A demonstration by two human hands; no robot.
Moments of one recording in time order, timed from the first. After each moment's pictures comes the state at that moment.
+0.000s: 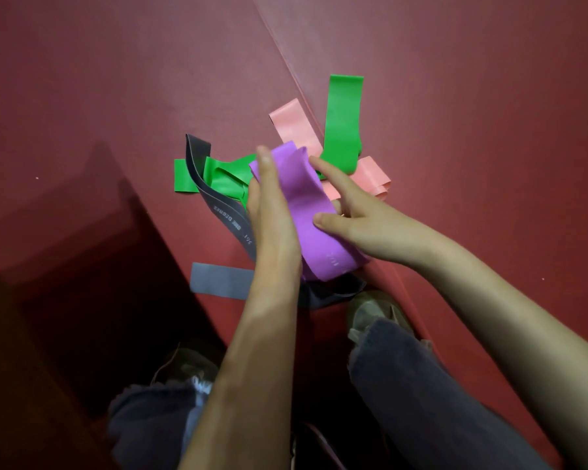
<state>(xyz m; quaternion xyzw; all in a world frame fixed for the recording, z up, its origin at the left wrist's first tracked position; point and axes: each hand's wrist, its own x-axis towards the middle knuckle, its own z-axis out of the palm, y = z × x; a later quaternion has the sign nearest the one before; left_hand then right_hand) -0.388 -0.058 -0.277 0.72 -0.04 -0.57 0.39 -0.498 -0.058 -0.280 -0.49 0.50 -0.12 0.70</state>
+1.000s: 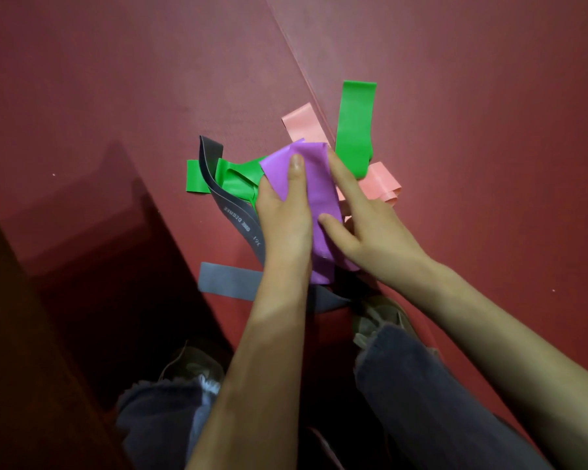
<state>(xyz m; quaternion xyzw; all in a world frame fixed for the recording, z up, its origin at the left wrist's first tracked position) -0.390 -0.059 -0.279 0.72 -0.13 -0.51 0.45 -0.491 -0.043 -0.276 -0.65 0.57 -0.12 0.49</state>
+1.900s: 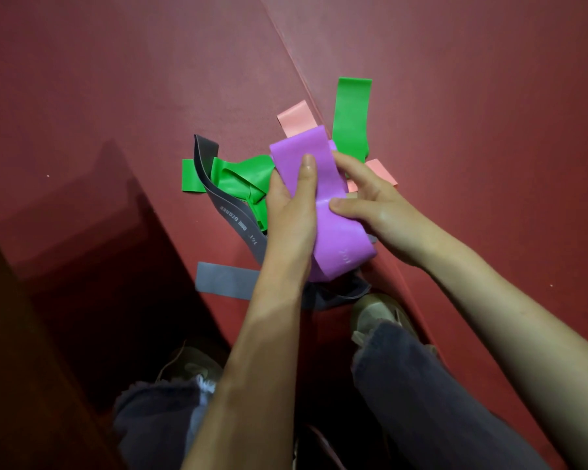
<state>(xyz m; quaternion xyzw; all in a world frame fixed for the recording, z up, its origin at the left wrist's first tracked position) -0.396 -0.056 -0.269 0.67 -0.16 -0.59 0.43 -0.499 -0.062 -0.282 -0.33 0.45 -0.28 0.78</state>
